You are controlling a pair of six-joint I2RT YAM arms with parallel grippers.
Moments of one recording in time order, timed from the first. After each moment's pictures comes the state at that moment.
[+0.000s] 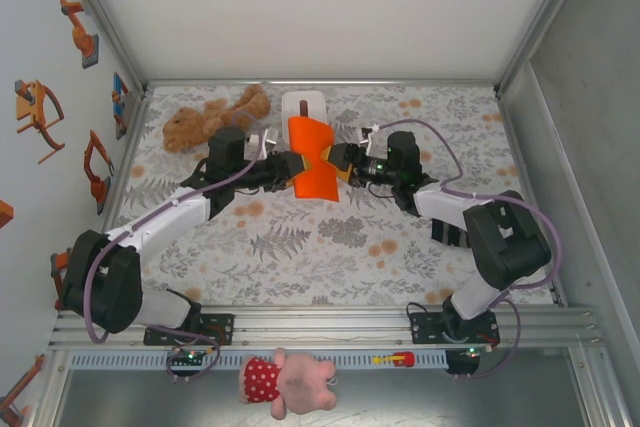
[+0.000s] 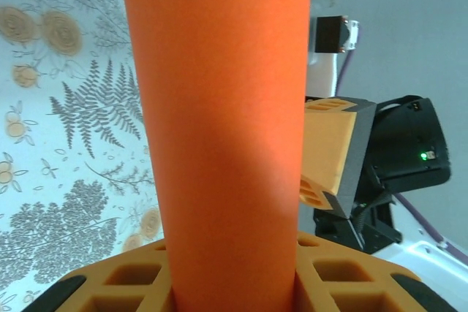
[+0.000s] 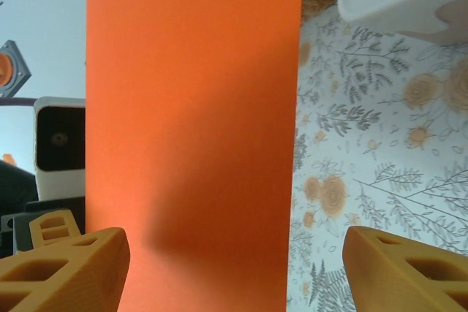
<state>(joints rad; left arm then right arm) -0.51 1.38 0.85 0.08 0.76 -1.02 0.46 1.63 0.80 0.59 -0.80 1.11</state>
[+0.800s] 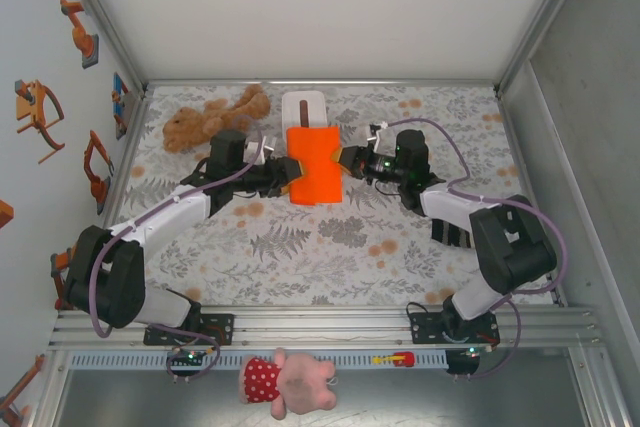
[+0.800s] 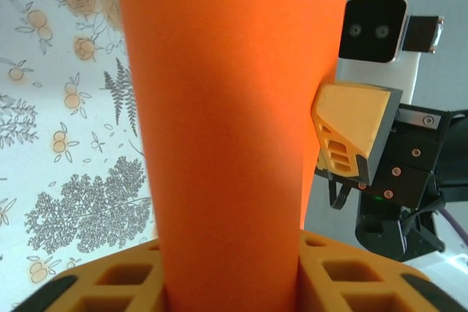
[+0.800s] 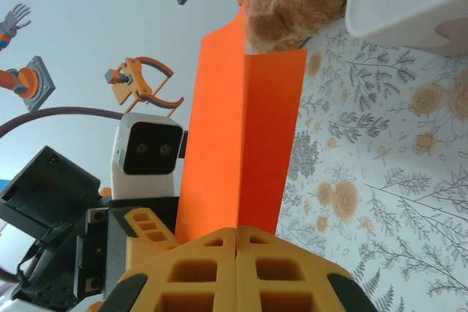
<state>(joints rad) -0.48 1.40 0.85 -0.05 0.75 -0.98 0.41 1.59 0.79 0.59 -0.82 1.15</state>
